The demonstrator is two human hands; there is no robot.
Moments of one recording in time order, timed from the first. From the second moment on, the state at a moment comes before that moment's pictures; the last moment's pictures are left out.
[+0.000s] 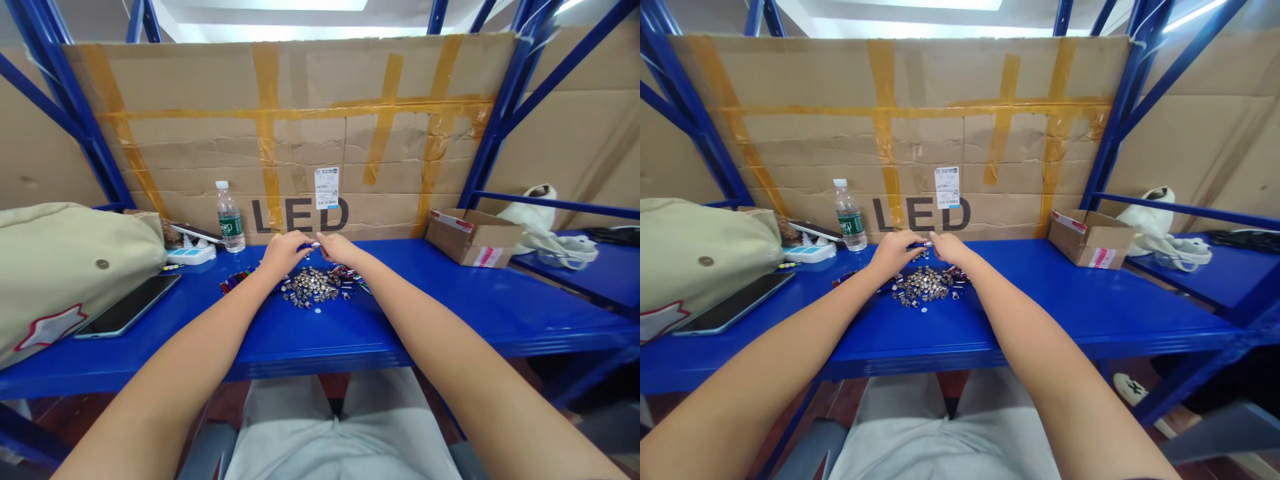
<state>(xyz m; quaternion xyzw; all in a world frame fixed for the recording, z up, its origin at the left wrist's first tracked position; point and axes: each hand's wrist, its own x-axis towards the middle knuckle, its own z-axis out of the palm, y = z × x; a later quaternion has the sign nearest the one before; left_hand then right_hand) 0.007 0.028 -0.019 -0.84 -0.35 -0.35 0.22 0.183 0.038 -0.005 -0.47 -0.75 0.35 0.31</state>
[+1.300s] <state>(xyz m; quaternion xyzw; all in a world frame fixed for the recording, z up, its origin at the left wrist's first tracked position) 0.025 0.026 -0.032 -0.85 -0.46 -0.25 0.06 0.231 0.064 -0.020 -0.51 -0.85 0.01 0.09</state>
